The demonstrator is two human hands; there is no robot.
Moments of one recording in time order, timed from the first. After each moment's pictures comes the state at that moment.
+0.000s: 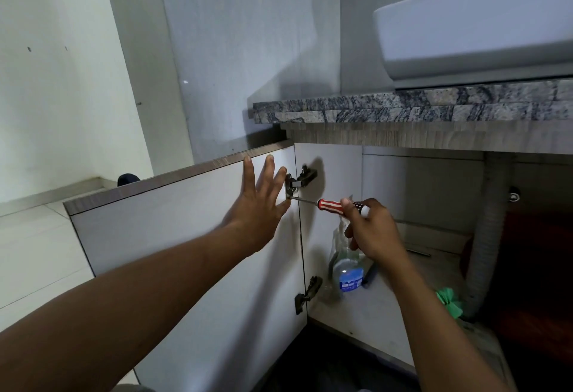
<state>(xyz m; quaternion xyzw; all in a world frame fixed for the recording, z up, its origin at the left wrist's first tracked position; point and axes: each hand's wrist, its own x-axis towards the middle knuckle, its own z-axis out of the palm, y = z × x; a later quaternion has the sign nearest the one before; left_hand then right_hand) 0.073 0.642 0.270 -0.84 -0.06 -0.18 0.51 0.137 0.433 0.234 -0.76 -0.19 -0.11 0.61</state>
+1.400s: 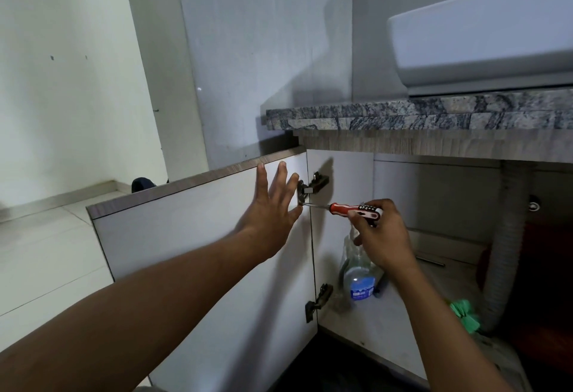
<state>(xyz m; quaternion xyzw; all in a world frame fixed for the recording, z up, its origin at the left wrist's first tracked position) 0.075 0.642 0.268 -0.84 -0.07 -0.18 0.51 0.136 0.441 0.238 -0.75 -0.17 -0.12 0.62</state>
